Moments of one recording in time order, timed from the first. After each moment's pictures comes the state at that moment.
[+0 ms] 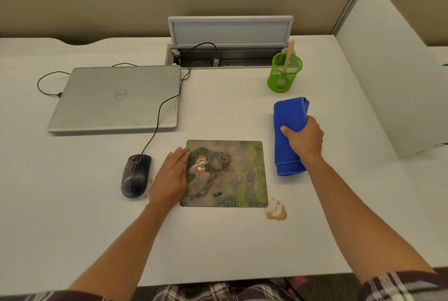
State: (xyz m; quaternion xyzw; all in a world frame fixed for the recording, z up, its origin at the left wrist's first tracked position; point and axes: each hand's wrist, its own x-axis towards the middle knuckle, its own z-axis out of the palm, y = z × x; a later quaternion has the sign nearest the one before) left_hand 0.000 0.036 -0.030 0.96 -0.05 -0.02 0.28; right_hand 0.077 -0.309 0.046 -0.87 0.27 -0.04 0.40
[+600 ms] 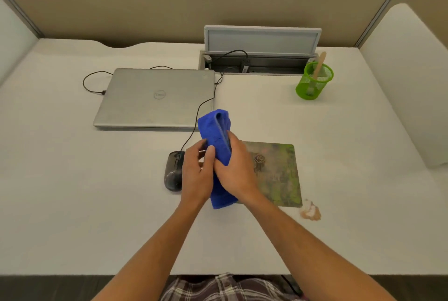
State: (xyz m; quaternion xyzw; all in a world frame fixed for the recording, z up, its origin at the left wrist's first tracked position) left_hand -0.028 0.038 0.065 0.76 0.12 0.07 0.64; right_hand -0.014 -0.060 0.094 -0.84 0.01 0.03 0.55
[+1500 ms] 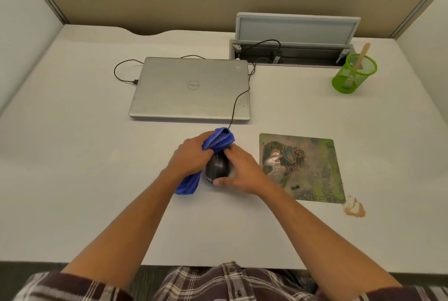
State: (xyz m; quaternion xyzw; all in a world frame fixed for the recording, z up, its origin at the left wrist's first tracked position) left_hand 0.019 0.184 0.054 0.91 0.02 -0.16 0.38; right_hand 0.006 0.006 0.026 -0.91 -0.21 0.14 0.32
